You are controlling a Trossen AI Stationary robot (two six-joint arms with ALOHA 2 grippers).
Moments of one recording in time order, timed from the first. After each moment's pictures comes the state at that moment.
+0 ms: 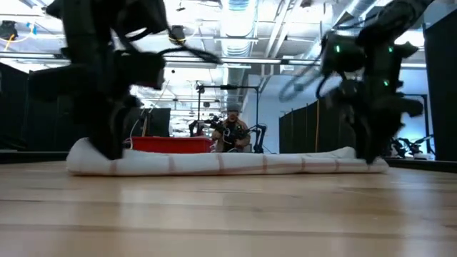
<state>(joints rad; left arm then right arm) -0.31 1.61 0.85 -0.62 -0.16 -0.41 -0.19 1.38 0.63 -0.64 -0.02 -0.06</state>
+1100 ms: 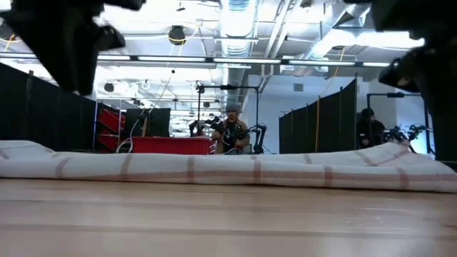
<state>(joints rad) -0.55 1.60 1.22 -0.99 -0.22 -0.57 0.52 1.38 0.86 -0.57 -0.04 0.53</state>
